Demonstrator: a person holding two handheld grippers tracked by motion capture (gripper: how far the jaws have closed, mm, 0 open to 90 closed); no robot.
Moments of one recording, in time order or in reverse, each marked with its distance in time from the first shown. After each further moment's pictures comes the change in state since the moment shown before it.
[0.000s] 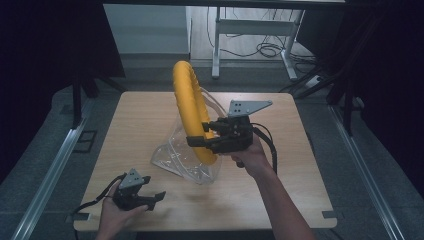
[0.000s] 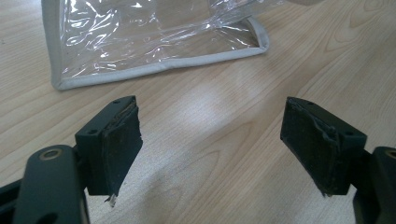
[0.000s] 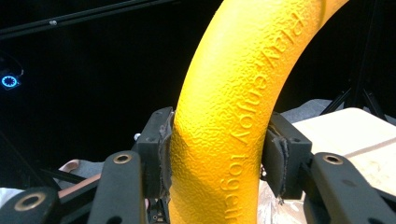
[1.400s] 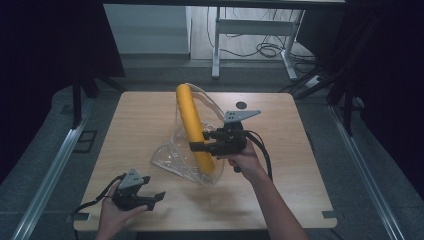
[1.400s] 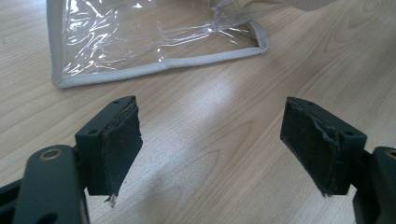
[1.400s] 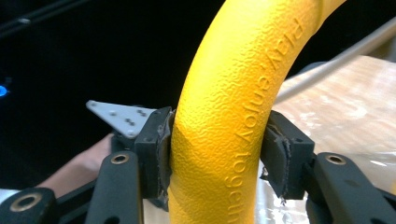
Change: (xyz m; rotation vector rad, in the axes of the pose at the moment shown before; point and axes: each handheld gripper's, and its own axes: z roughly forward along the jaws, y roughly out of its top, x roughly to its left) left arm 0.000 0.000 -0.001 0.001 0.000 0.004; right arm -0.046 -0.056 0.017 0.053 -0.034 0.145
